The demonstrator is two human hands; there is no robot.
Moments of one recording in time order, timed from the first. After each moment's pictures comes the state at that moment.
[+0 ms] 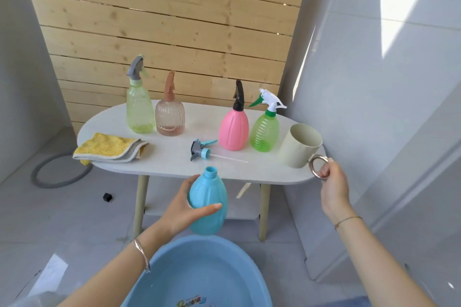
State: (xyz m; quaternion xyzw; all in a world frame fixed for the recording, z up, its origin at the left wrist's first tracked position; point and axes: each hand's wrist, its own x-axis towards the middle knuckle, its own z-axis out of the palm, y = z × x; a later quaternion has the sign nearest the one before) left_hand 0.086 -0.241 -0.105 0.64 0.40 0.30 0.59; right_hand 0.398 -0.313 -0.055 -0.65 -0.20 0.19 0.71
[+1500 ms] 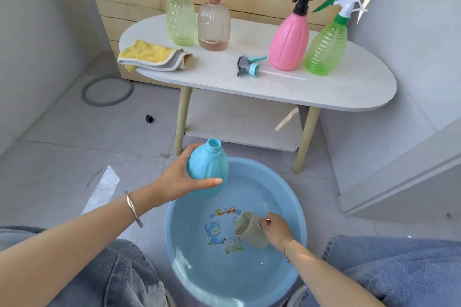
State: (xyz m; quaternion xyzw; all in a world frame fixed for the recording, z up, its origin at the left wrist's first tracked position) left_hand -0.022 -0.295 -0.178 0.66 0.48 0.21 0.54; right_hand 0.229 -0.404 -0.341 -0.82 -0.39 0.40 0.12
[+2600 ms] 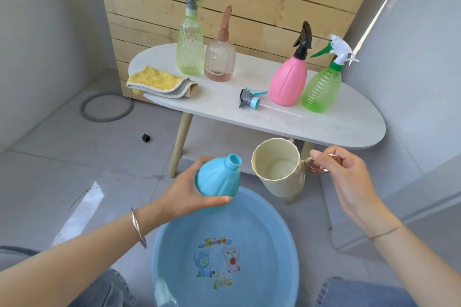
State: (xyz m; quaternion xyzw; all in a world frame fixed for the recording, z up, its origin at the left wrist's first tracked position) left_hand -0.004 -0.284 -0.156 0.69 0.45 0.28 0.50; right_hand 0.272 -0.353 -0.067 -0.61 -0.45 0.33 0.57
